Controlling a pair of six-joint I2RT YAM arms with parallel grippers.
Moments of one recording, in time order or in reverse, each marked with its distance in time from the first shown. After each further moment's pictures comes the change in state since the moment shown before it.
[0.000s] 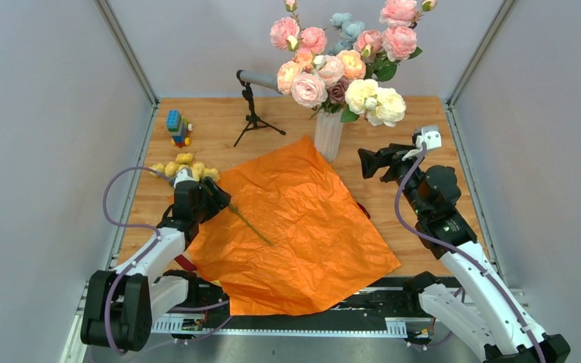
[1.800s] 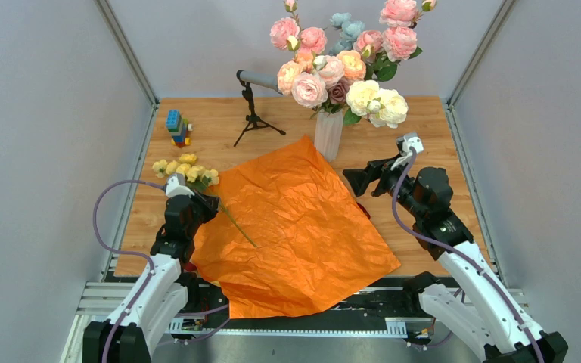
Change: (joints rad) left arm 0.000 -0.301 -0.119 0.093 -0.037 -0.003; right arm 0.000 -0.020 -0.045 -0.085 -0.225 0.093
